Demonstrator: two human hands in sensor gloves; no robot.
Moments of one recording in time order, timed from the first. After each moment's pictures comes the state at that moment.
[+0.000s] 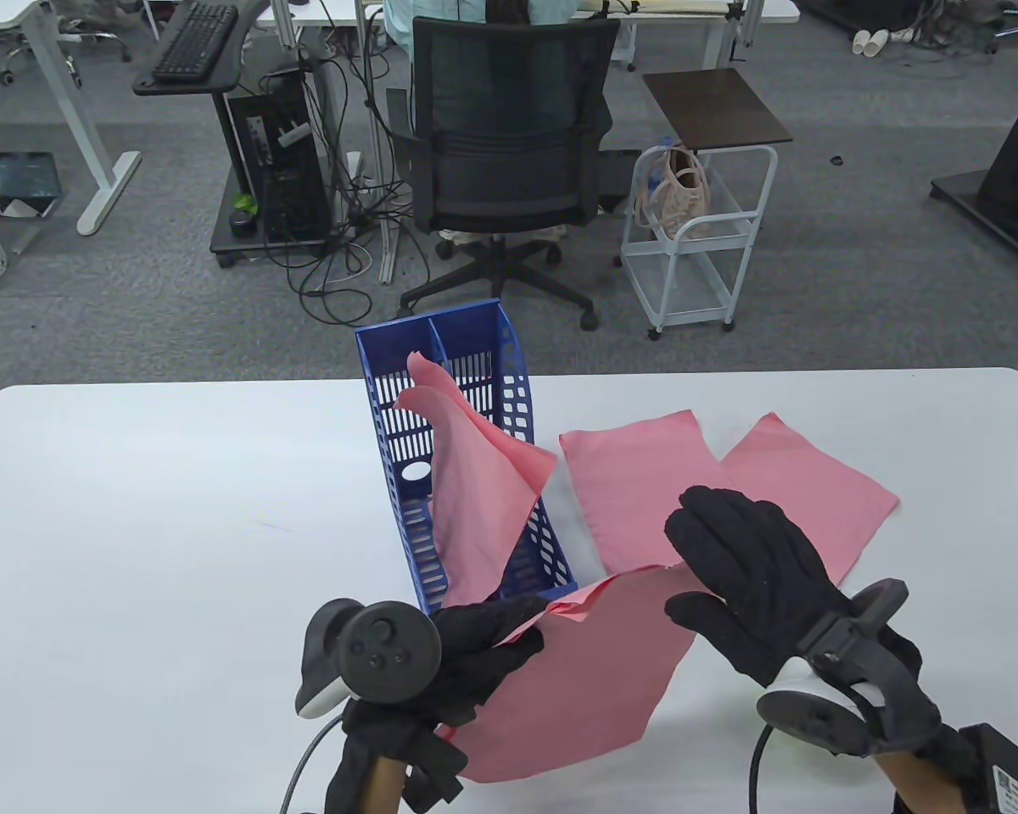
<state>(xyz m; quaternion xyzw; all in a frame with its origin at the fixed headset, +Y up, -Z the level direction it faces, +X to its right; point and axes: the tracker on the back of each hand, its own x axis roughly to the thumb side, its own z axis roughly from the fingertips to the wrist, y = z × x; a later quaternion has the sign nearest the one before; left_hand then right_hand) -0.119 -0.586 -0.283 0.02 -0.34 0.31 0.89 0.175 -0.532 -0.261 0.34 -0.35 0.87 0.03</state>
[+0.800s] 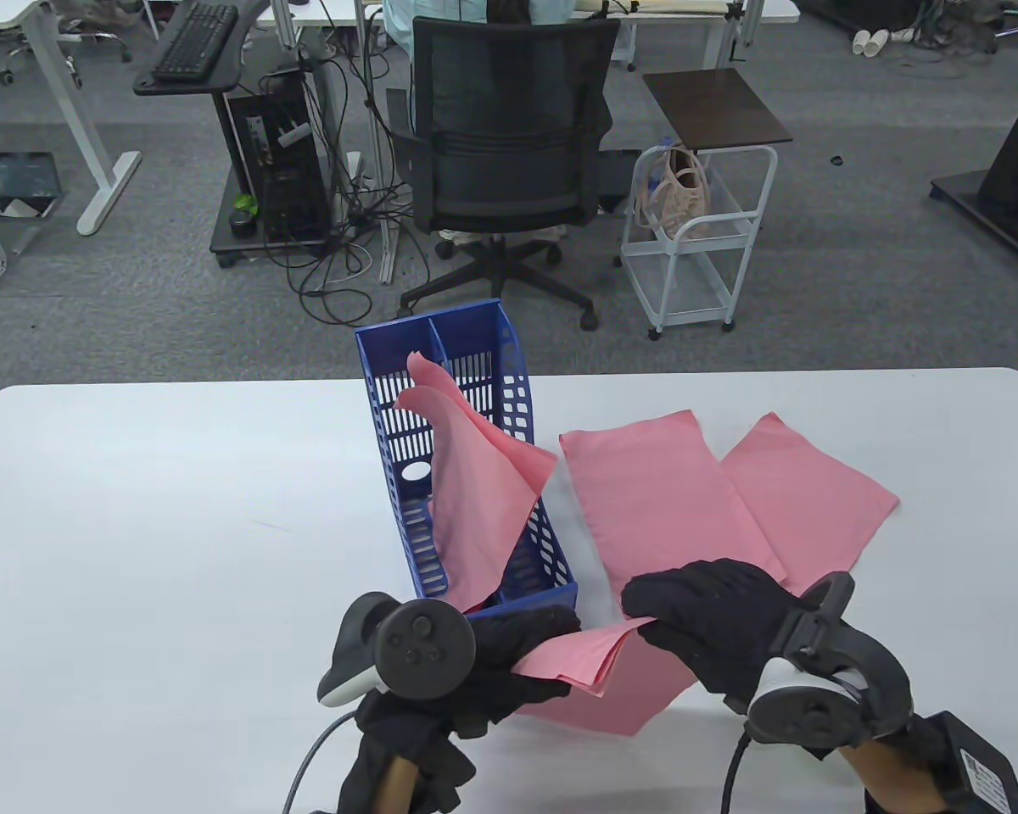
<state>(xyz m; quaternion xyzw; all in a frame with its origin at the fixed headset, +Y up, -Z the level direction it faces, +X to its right) -0.102 -0.597 -0.287 -0.05 -0.36 0.27 0.89 0.158 -0.536 -0.262 0.42 -0.30 0.85 0.12</state>
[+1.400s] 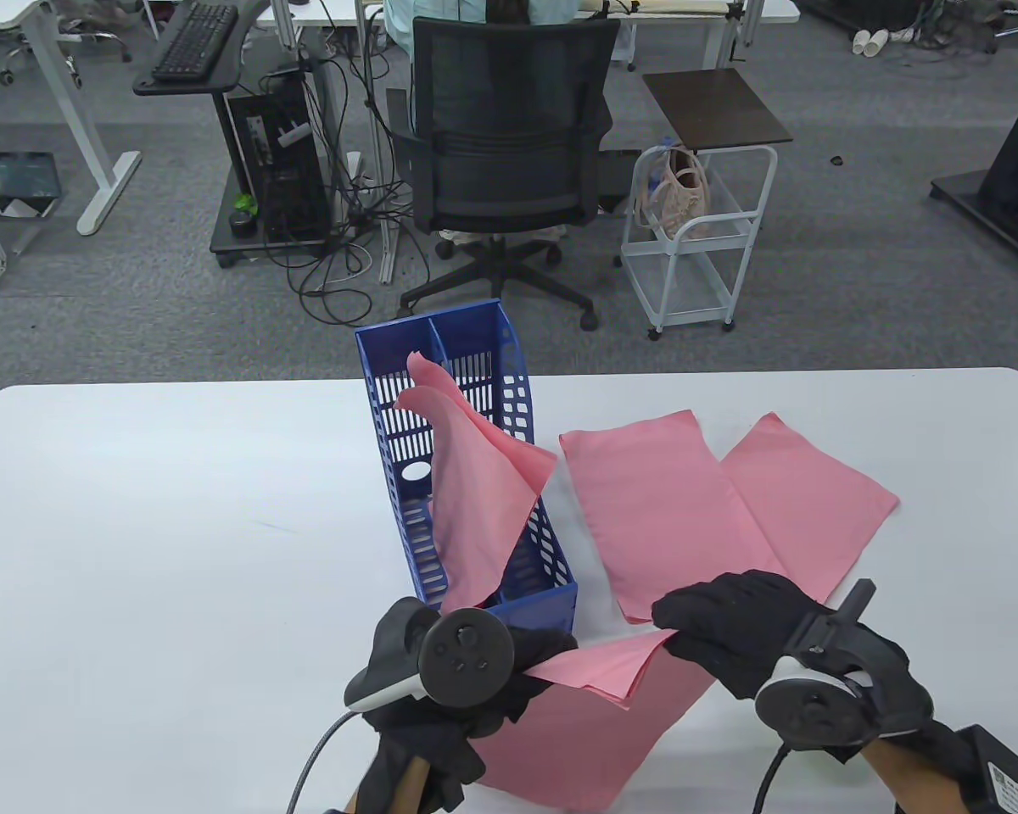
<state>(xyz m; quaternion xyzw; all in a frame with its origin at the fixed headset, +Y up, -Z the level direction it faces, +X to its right) -0.090 -0.600 -0.286 -0.04 -0.33 0.18 0.92 0.183 -0.555 -0.267 0.39 -0.24 0.89 0.06</state>
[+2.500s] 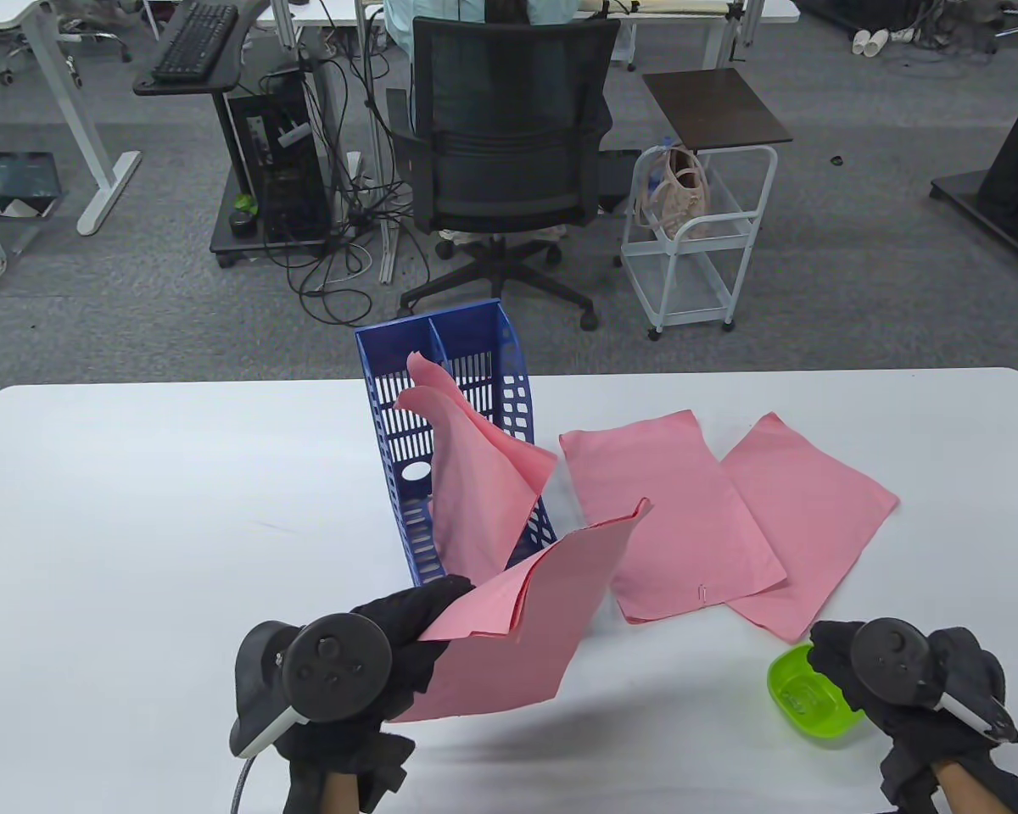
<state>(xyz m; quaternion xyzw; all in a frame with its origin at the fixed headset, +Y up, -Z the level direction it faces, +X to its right) -0.168 -0.562 -0.265 0.09 -0.19 0.22 0.95 0.320 -0.679 -0.304 0.06 0.03 1.00 0.07</state>
